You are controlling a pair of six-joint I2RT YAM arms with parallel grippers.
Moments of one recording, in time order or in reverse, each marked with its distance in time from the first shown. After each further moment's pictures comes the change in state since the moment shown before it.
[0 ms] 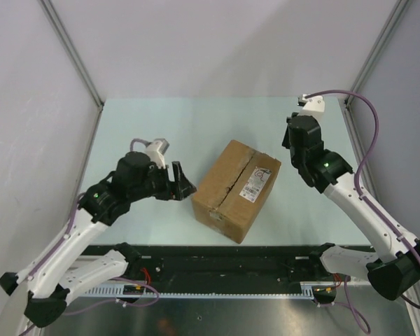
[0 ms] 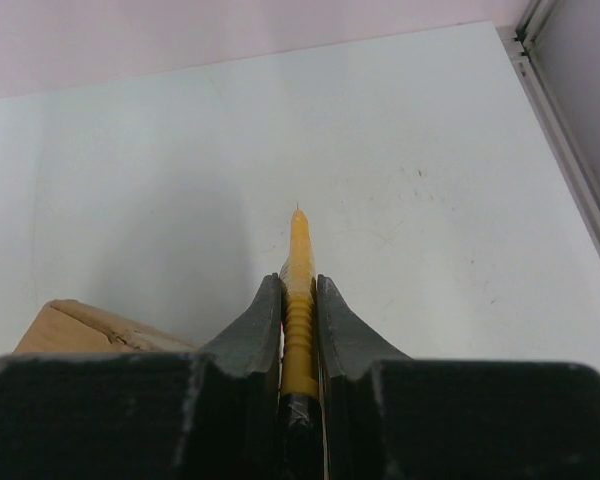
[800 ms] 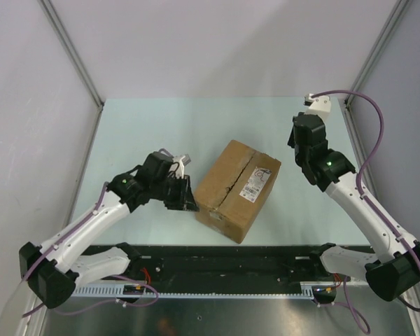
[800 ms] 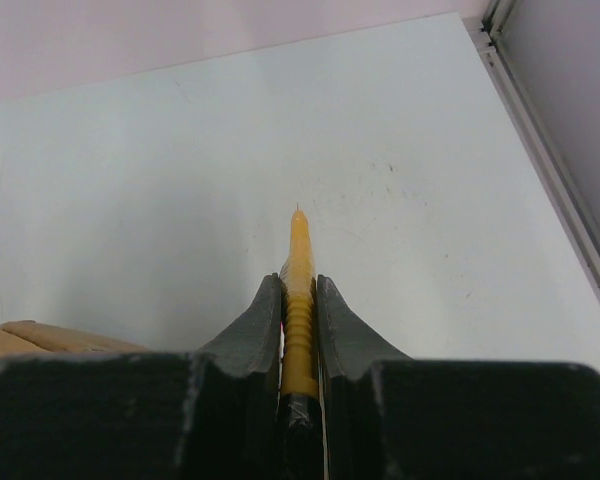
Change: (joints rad) left arm 0.004 0.207 -0.087 -0.058 0.280 -0.029; right arm -0.061 0.005 -0.013 0.004 -0.006 -0.003
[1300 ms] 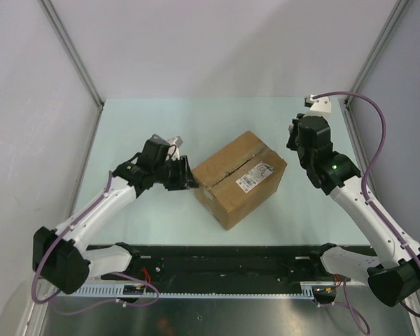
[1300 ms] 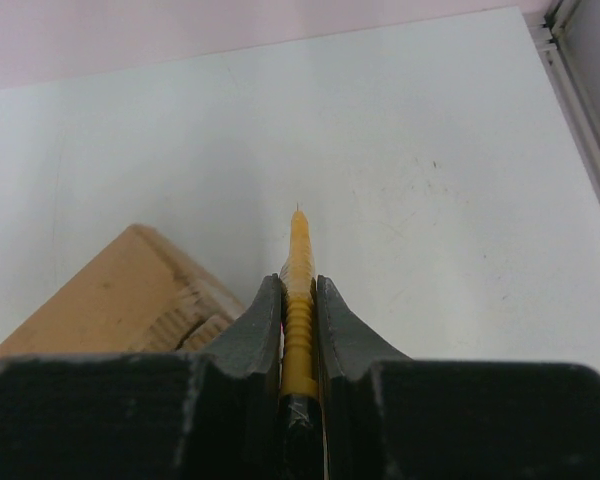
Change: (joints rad) left arm 0.145 0.113 0.008 0.146 -0.105 0.012; right arm -0.003 -0.040 -0.002 -0.019 -0.112 0.005
